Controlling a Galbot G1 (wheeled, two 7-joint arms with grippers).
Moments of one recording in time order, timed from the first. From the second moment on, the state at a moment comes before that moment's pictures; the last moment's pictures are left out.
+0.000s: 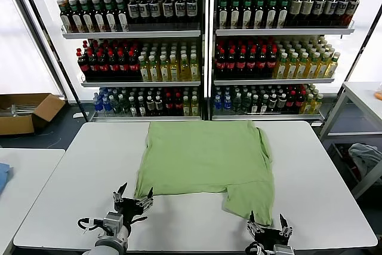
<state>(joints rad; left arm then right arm) 1.46 -1.36 -0.45 -2.06 -0.04 0.51 -0.03 -1.70 1.34 0.30 2.20 0.24 -0.42 0.55</state>
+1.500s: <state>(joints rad) 1.45 -1.33 -0.42 -2.00 -0.12 0.57 -0.02 -1.69 1.34 0.30 2.17 0.25 -0.39 0.53</state>
